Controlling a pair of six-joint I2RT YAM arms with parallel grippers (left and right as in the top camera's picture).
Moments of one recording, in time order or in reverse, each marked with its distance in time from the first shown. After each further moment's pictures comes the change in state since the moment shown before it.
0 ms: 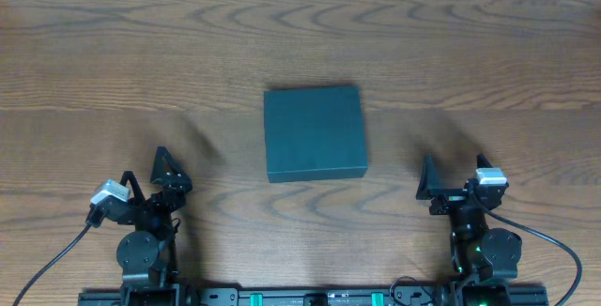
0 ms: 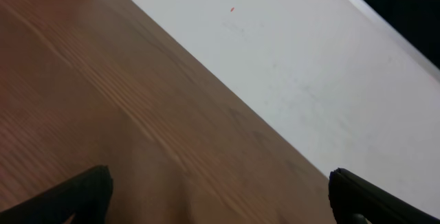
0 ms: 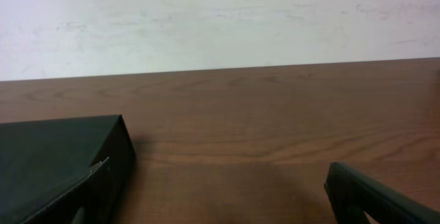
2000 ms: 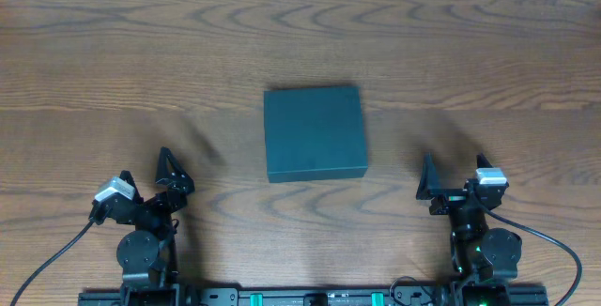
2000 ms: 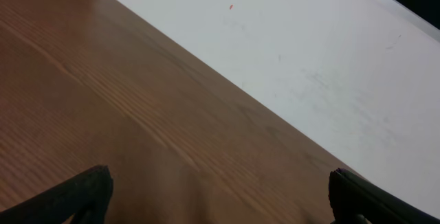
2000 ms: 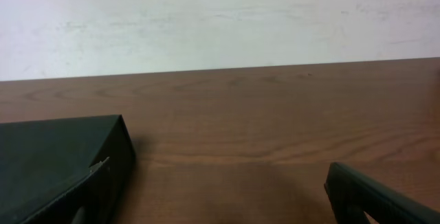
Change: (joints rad) left arm 0.000 0.000 0.001 -0.014 0.002 0.104; right arm 0.000 0.000 0.000 0.000 0.000 0.000
